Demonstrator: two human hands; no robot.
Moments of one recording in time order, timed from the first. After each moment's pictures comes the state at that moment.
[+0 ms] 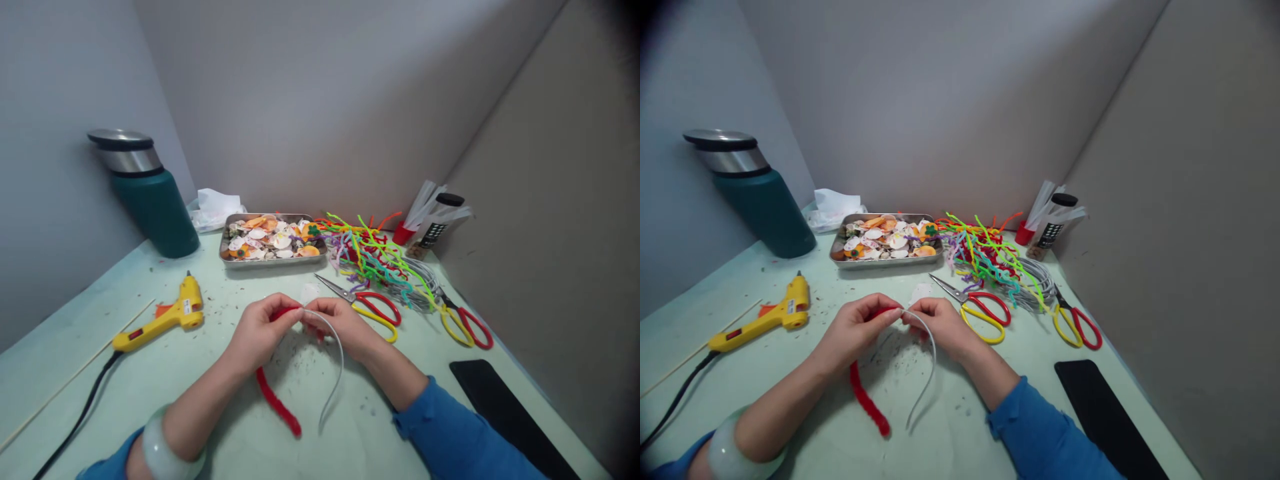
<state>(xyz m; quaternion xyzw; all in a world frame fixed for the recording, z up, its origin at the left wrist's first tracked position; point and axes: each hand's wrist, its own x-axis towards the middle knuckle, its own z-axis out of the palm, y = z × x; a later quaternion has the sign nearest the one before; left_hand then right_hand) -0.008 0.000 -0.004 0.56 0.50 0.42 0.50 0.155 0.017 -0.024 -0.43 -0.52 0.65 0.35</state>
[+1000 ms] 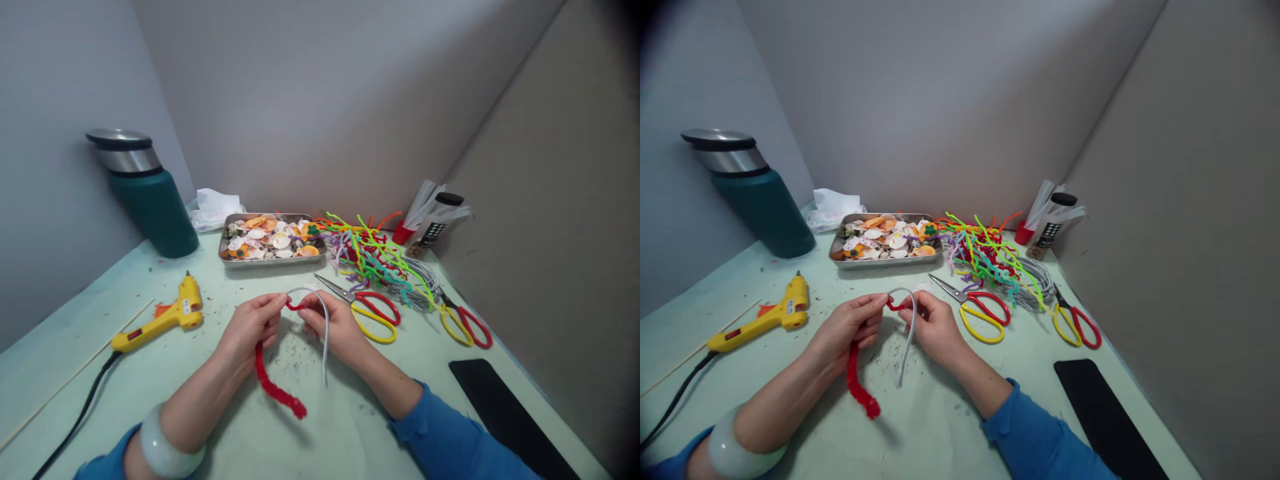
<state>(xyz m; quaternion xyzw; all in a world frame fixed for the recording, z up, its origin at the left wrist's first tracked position) -0.012 0.006 -0.014 0.32 0.46 0.47 0.68 0.145 0.009 -0.032 -0.42 -0.59 0.52 0.45</state>
